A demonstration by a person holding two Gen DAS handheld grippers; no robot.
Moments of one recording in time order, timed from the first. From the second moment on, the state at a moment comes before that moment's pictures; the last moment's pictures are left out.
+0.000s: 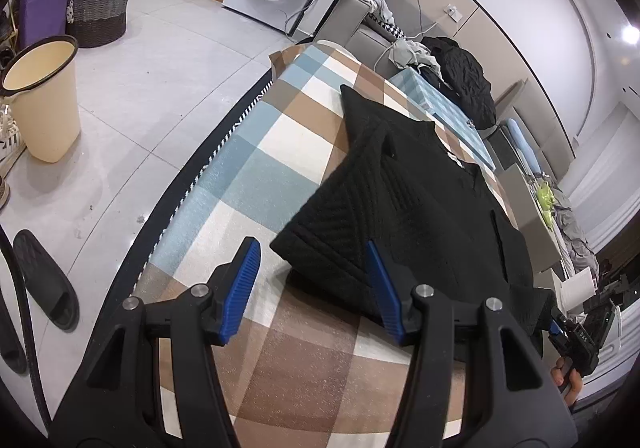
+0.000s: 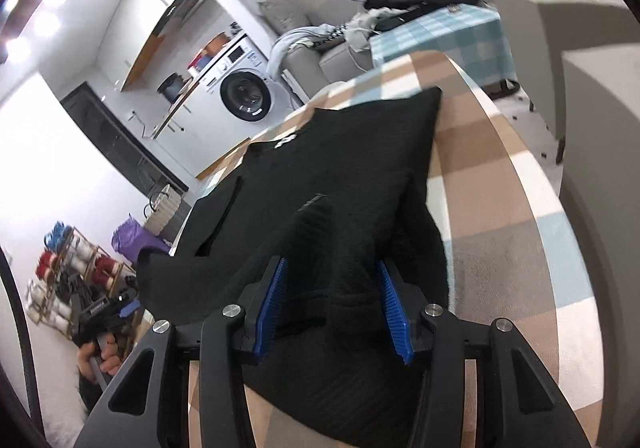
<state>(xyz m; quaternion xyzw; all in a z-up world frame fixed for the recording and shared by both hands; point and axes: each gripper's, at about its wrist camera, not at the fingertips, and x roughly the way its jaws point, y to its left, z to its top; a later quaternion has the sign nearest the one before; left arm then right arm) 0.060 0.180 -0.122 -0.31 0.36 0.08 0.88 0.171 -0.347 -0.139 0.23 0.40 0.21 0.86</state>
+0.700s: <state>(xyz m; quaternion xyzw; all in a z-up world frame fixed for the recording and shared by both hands) 0.085 0.174 -0.082 -0.31 0.30 0.02 0.90 0.173 -0.354 -0.104 0.26 0.35 0.21 0.88</state>
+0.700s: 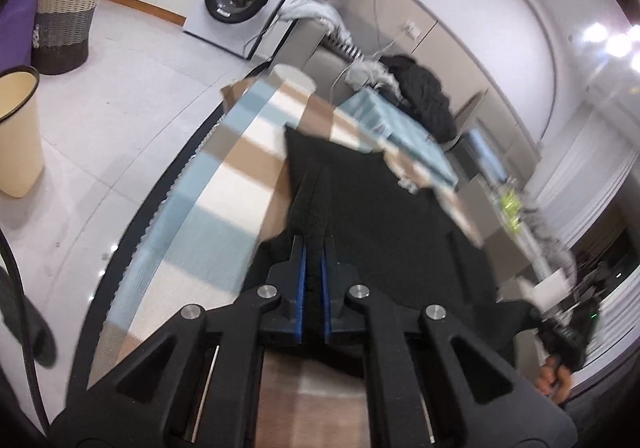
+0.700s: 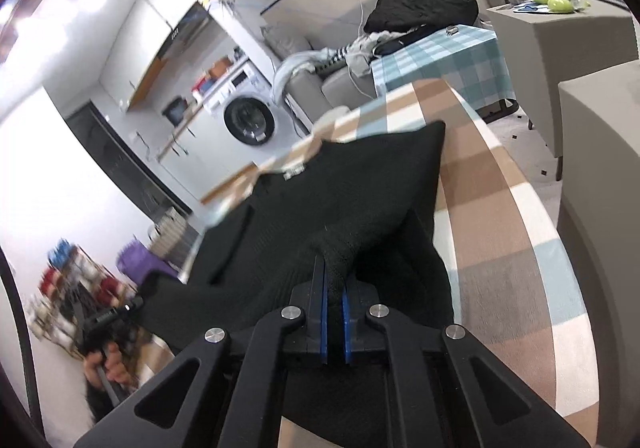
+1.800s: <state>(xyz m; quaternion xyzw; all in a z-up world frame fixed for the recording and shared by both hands) 0.146 0.160 -0.118 -0.23 0.41 0.05 0.88 0.198 -0.364 -0.133 0.25 0.45 0.12 0.85</state>
